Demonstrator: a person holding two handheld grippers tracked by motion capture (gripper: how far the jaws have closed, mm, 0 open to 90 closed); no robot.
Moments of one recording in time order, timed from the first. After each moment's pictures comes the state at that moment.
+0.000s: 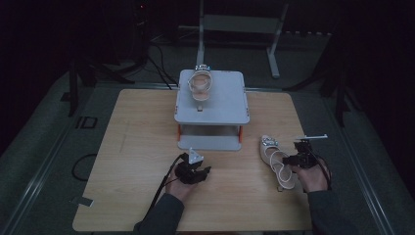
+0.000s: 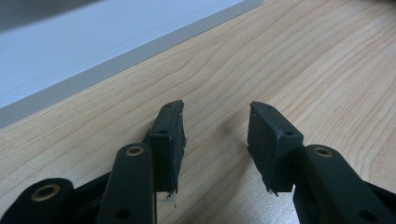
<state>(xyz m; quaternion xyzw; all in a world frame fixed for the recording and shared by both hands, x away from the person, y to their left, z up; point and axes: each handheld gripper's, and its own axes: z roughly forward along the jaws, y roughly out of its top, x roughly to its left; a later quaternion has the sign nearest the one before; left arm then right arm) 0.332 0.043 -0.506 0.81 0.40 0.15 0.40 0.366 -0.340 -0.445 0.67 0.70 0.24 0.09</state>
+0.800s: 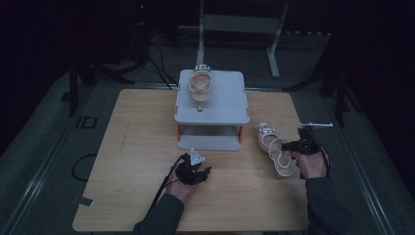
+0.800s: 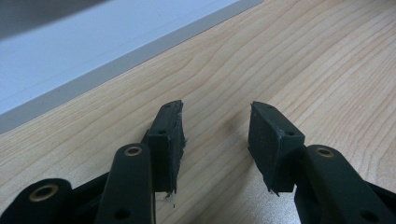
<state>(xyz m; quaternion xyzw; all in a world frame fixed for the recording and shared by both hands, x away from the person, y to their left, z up) 0.330 0.039 -0.506 0.82 0.39 0.16 0.39 0.391 -0.339 -0.414 0.69 0.66 0.29 0.08</state>
